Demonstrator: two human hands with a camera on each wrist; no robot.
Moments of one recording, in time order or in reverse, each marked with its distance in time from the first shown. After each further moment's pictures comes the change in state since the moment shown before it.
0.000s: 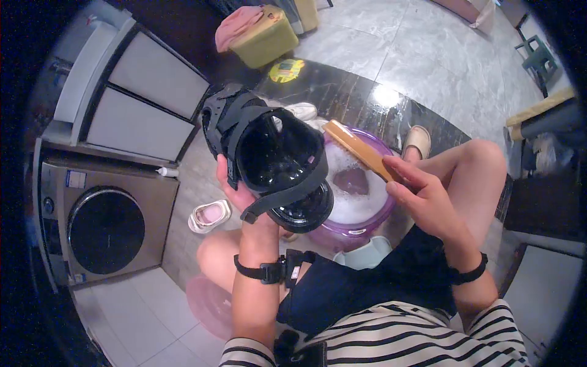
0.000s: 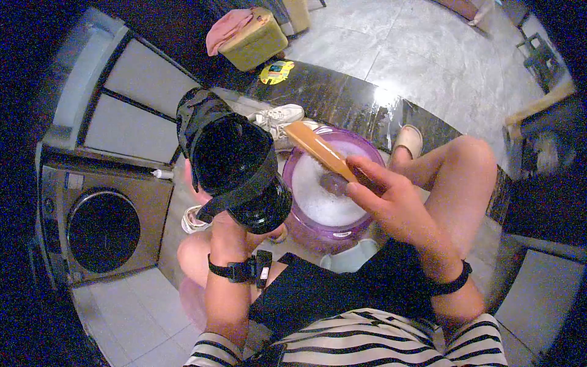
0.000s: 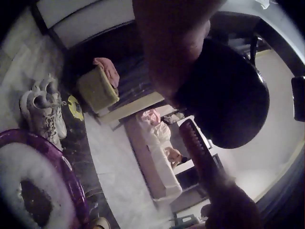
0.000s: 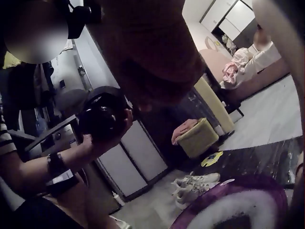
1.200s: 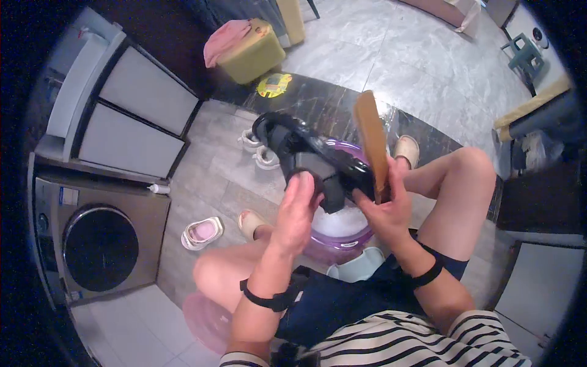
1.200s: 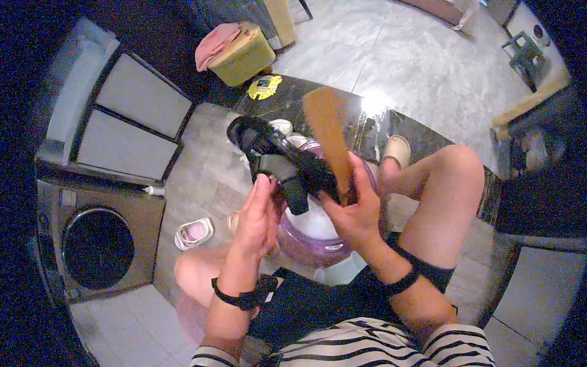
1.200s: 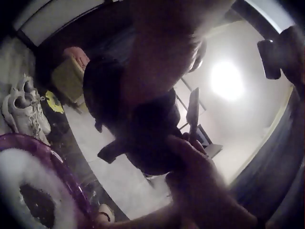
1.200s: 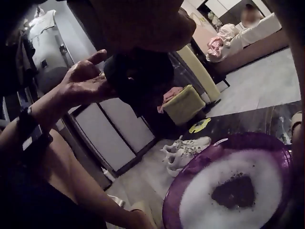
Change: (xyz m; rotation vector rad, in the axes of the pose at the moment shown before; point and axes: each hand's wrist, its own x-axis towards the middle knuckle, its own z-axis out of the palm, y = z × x) left_hand -0.020 -0.062 0.024 0.487 0.170 -0.319; right_hand 0.035 0.044 0.050 -0.183 0.557 -0.445
